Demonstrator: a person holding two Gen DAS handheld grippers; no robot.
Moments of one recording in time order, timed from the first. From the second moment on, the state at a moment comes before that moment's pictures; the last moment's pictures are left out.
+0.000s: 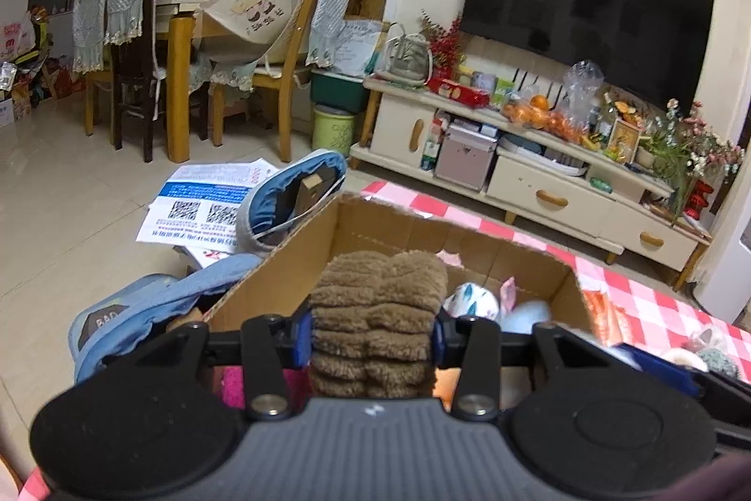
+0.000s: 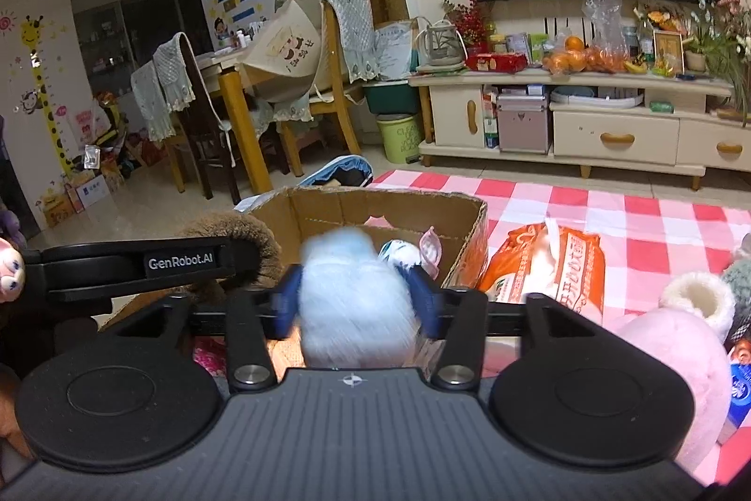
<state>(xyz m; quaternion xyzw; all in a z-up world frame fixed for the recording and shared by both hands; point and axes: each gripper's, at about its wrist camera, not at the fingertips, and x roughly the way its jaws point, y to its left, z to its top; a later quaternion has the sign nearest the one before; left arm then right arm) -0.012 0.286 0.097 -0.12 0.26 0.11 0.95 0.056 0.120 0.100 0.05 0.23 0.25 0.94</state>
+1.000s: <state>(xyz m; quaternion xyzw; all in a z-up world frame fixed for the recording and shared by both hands) -0.021 0.233 0.116 -0.06 0.22 0.08 0.97 0.002 0.043 0.112 0.08 0.18 0.16 0.97</state>
